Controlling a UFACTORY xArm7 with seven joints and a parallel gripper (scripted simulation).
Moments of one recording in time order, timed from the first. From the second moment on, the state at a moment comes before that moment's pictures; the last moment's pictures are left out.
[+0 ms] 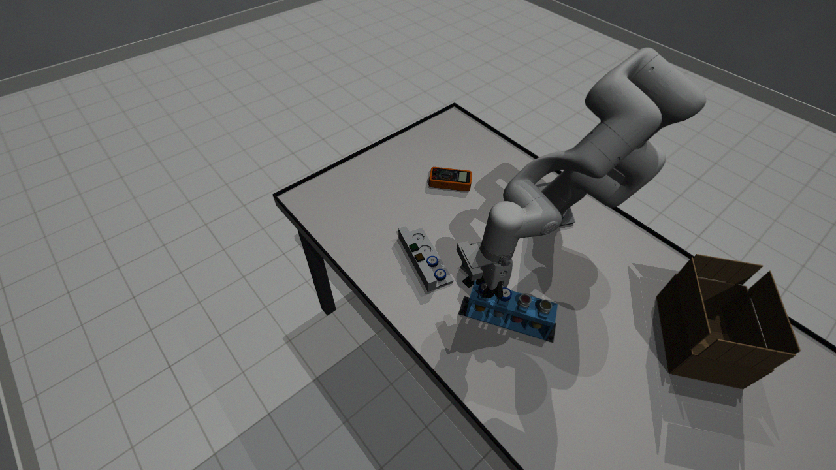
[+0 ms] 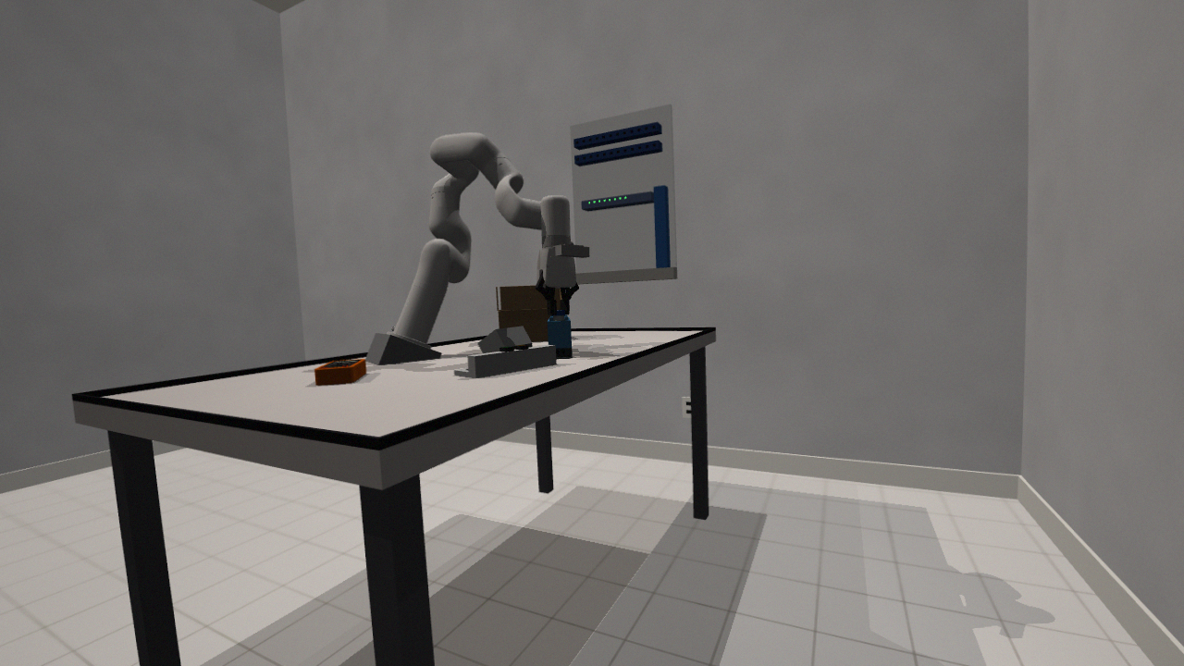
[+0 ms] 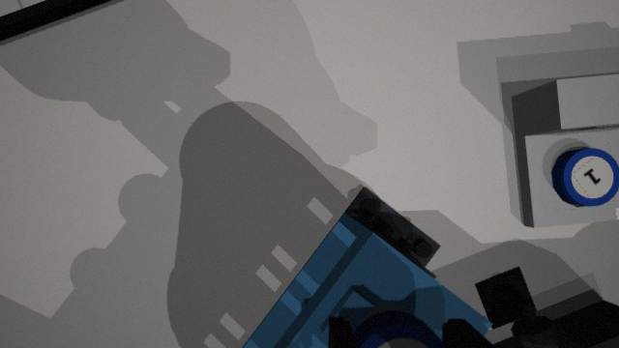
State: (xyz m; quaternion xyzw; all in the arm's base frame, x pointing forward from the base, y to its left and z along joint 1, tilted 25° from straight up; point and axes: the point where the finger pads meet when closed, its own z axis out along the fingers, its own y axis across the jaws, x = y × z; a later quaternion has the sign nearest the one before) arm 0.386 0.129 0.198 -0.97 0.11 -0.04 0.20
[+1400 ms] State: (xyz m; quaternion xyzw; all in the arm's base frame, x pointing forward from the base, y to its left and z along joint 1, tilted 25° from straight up) arm 0.387 0.129 0.198 -0.84 0.48 0.06 0.22
